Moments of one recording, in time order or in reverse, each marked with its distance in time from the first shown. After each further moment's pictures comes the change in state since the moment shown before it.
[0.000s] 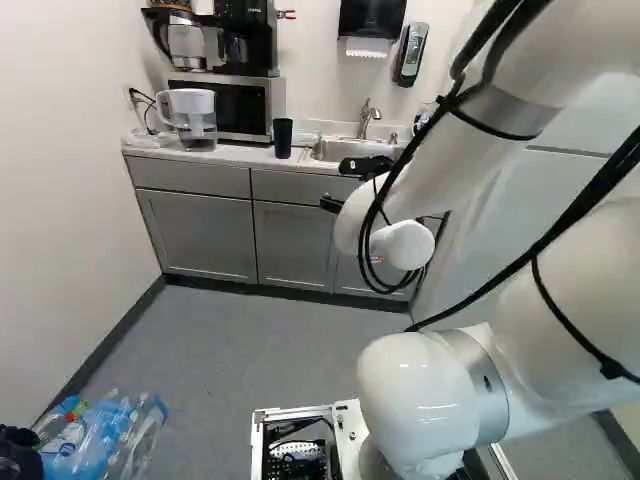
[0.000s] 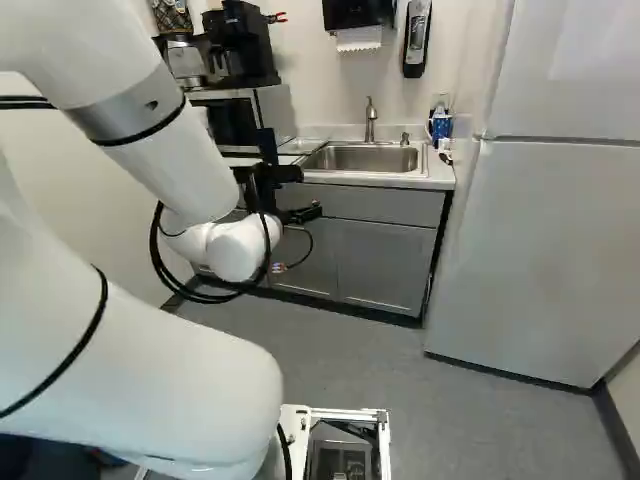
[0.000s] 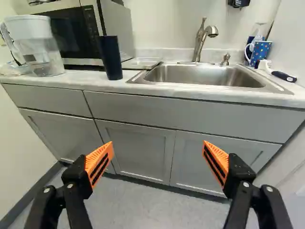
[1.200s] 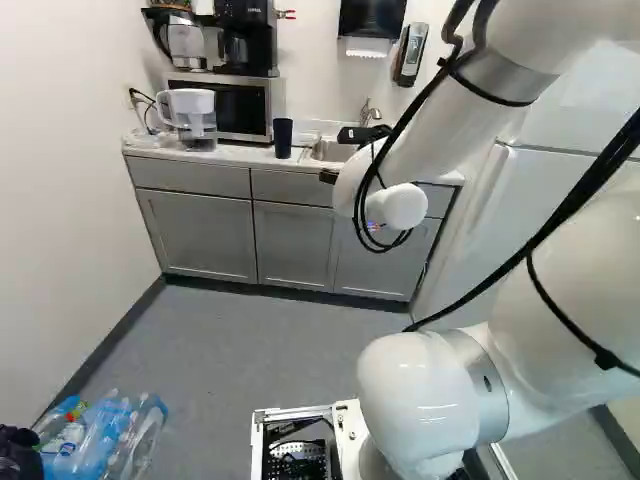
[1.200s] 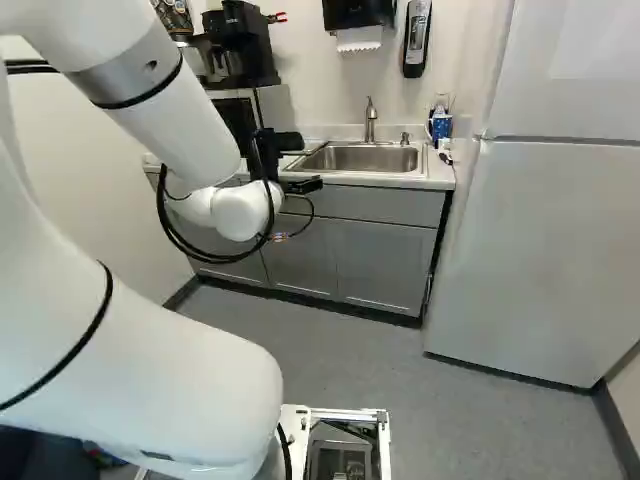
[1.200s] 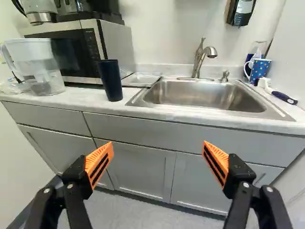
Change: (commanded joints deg) arm 0.0 -1.0 -9.1 0.0 -6.3 0.0
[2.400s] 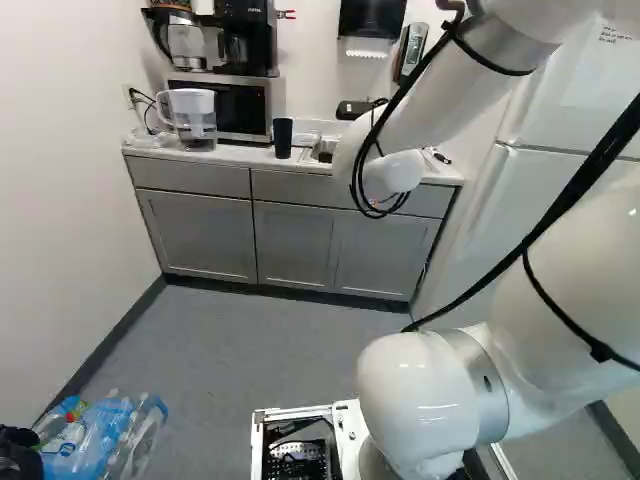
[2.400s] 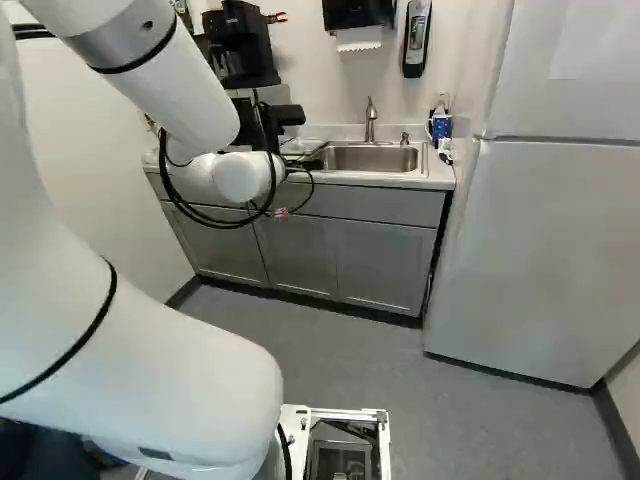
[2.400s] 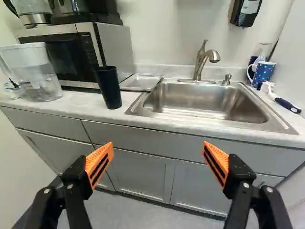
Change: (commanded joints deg) arm 0.0 -0.9 -8.6 0.0 -10.2 0.0
